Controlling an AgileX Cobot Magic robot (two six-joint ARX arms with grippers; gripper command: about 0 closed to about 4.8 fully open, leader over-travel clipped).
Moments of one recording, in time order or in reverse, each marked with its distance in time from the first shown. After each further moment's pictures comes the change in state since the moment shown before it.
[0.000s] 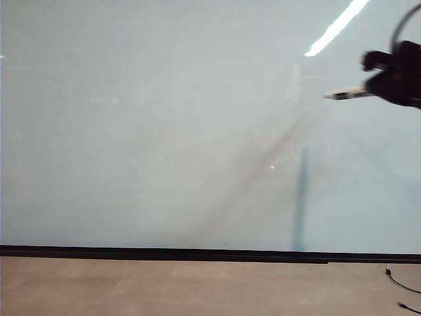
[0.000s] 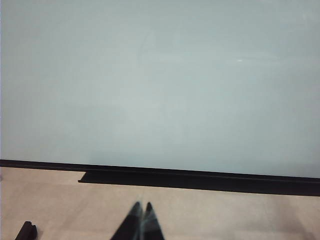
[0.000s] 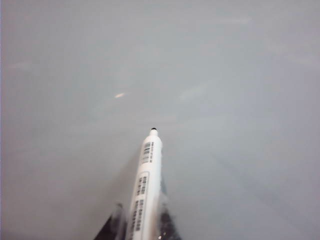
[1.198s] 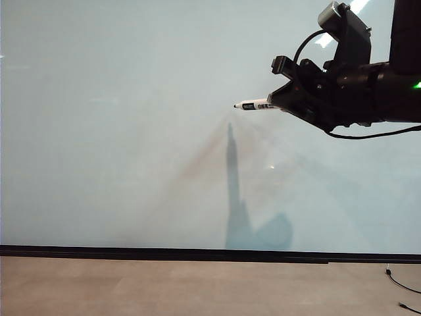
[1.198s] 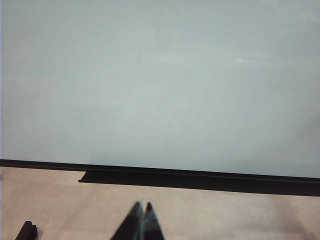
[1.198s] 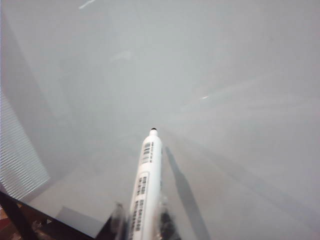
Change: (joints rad) left arm 0.000 0.000 0.000 0.000 0.000 0.000; right arm 0.152 0.393 0.283 0.117 -0.147 0.190
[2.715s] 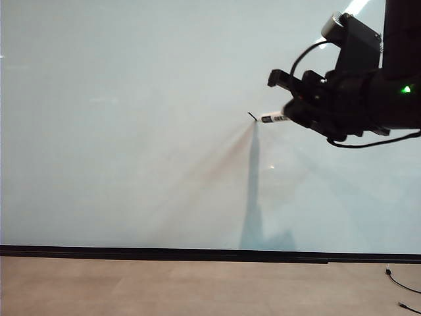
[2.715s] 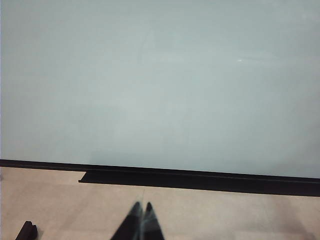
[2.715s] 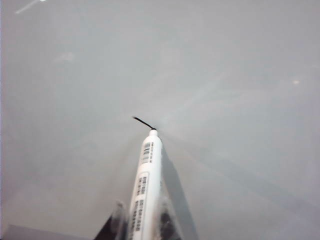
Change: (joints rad) left arm 0.000 0.000 0.000 0.000 0.000 0.000; right arm 0.060 0.000 -0.032 -0.023 0.271 -0.006
